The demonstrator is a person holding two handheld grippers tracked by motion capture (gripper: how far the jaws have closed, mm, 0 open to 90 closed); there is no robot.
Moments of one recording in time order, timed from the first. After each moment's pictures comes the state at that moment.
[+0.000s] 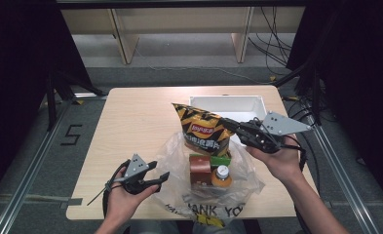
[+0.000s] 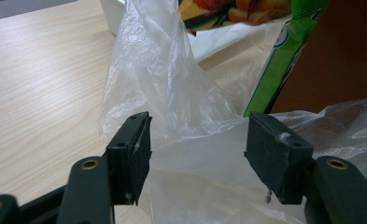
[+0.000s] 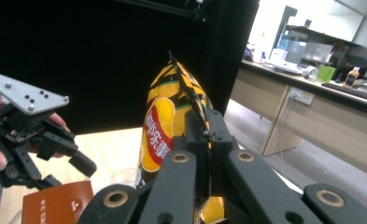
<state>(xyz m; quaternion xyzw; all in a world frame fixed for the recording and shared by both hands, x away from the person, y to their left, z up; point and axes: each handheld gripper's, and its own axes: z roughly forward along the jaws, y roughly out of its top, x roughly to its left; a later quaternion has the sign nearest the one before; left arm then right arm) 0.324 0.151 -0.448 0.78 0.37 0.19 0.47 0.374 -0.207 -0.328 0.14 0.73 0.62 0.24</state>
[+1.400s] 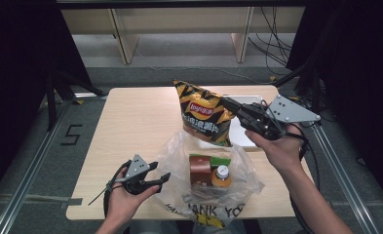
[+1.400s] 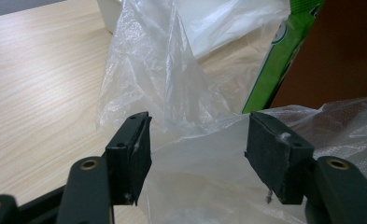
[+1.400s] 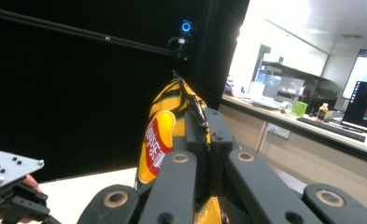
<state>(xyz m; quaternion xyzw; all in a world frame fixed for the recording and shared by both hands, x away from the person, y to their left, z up) 0.326 0.150 -0.451 0.78 0.37 0.19 0.47 0.377 -0.200 -0.289 0.15 0.68 0.66 0.28</state>
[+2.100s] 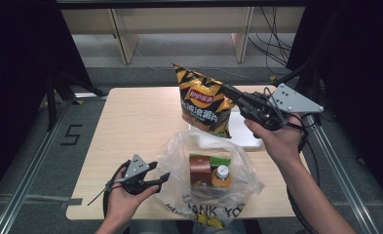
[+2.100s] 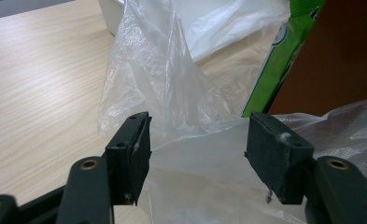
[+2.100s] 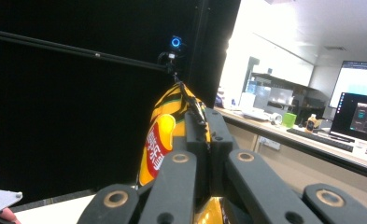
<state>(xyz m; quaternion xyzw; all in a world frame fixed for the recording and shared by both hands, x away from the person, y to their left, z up) 0.325 0.151 -0.449 0.78 0.37 0.19 0.47 0.385 -0.195 -0.270 0.16 0.65 0.68 0.29</state>
